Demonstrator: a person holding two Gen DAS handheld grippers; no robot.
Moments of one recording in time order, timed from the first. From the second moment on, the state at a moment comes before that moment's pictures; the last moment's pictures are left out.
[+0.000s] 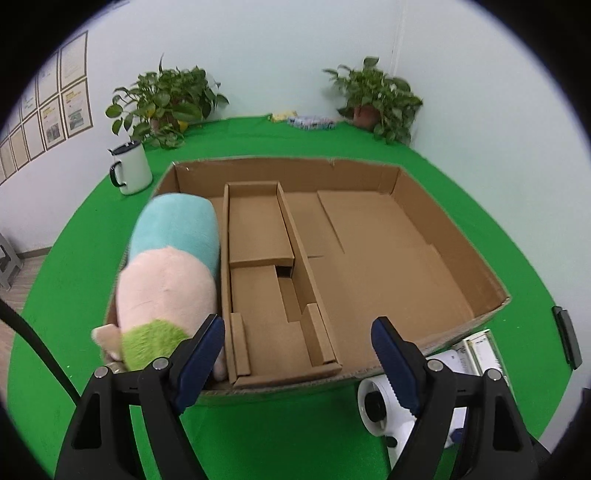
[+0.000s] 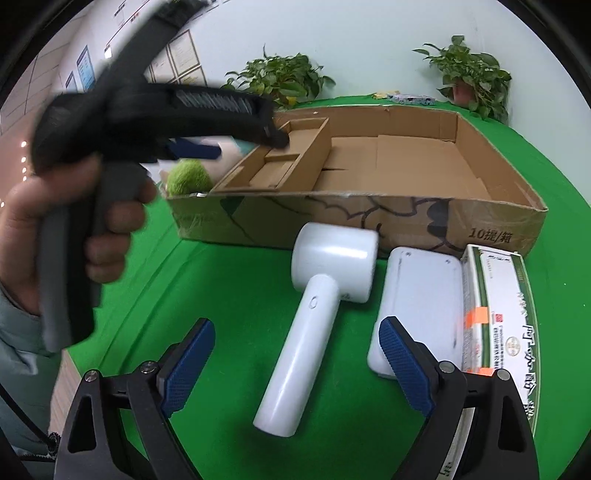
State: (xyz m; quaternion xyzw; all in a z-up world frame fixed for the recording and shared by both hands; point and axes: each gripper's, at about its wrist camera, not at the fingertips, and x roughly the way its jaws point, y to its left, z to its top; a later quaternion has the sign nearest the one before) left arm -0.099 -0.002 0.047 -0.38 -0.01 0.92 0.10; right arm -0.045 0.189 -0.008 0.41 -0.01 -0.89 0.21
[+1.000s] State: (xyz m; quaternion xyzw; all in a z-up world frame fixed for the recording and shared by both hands) left arm -0.040 -0.004 -0.044 -0.53 -0.21 0.77 0.29; right arm -0.020 0.171 -0.031 0.44 0.00 -0.87 0.23
